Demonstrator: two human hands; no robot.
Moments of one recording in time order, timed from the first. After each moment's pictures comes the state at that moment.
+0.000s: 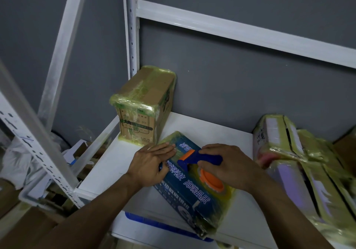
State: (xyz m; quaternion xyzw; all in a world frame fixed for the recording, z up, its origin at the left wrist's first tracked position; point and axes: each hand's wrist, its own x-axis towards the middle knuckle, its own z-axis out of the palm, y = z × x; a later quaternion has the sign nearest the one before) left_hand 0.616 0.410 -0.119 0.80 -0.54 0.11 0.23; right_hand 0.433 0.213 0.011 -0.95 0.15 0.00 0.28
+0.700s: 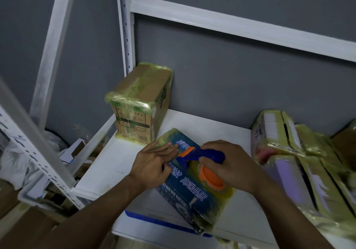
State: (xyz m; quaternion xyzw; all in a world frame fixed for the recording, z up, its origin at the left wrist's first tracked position) left_hand 0.601 0.401 -0.112 0.81 -0.55 0.08 0.21; right_hand 0.422 0.216 0.011 -0.95 0.16 -0.05 0.28
